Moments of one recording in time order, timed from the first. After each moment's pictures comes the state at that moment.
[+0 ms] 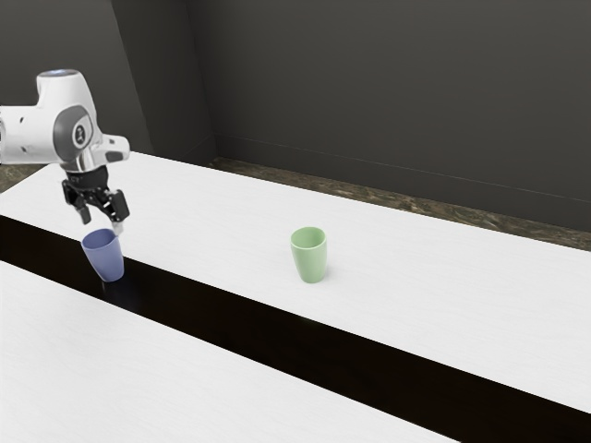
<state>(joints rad) 0.05 0.31 0.40 -1.79 -0.07 2.05 0.44</state>
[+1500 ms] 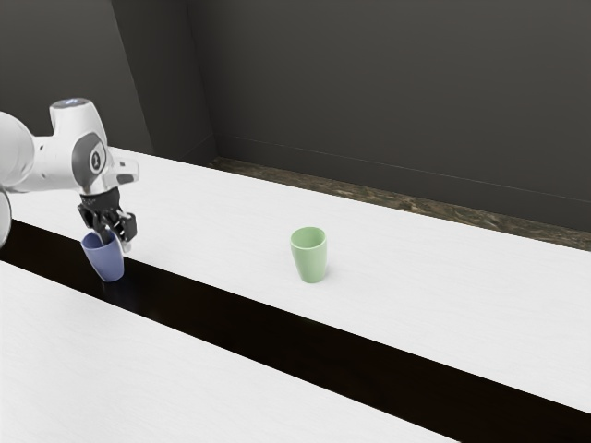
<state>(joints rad) 0.06 0.43 0.40 -1.78 -0.15 2.17 0.49</state>
